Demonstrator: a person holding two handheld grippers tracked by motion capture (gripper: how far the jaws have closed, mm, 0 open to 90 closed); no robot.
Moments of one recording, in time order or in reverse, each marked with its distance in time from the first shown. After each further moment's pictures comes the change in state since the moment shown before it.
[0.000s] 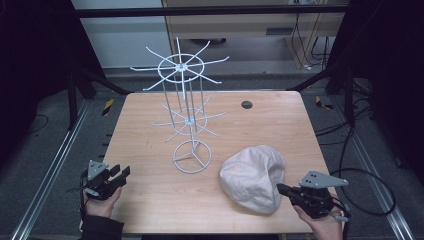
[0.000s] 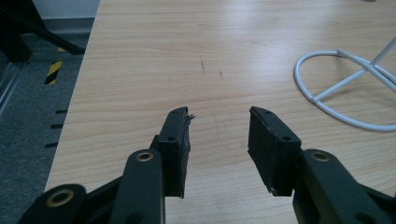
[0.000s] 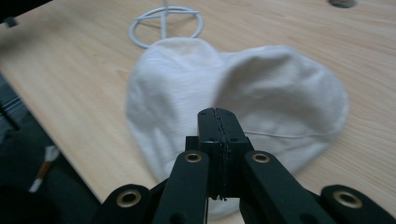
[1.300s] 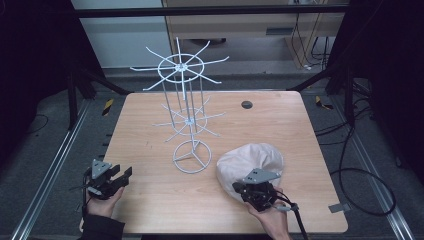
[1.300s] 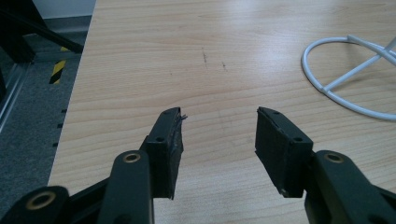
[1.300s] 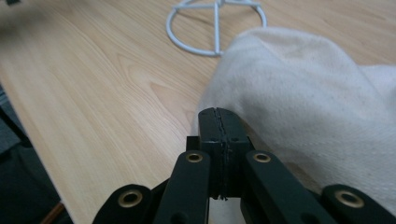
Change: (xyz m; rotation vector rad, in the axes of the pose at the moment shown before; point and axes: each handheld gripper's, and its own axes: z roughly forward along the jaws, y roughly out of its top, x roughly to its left) left arm 0.000 -0.002 0.008 0.027 0.008 0.033; right arm 0.062 0.024 0.102 0.057 0.055 -0.075
